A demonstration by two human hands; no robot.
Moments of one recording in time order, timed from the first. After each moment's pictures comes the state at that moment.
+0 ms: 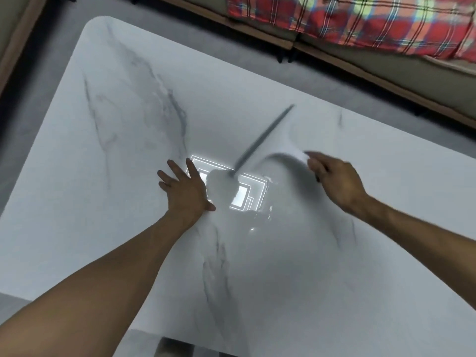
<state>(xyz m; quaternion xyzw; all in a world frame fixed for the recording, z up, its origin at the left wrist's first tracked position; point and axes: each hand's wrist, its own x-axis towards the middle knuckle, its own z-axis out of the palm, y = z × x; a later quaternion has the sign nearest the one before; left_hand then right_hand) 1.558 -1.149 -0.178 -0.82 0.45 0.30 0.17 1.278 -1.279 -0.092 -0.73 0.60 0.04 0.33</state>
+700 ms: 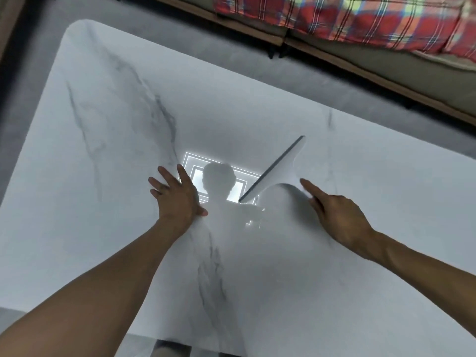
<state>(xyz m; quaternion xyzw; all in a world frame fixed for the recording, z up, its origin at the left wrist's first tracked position) 1.559 -1.154 -0.166 -0.81 0.47 0.31 0.16 1.242 -1.235 -0.073 -0.75 0.56 0.19 0.28</state>
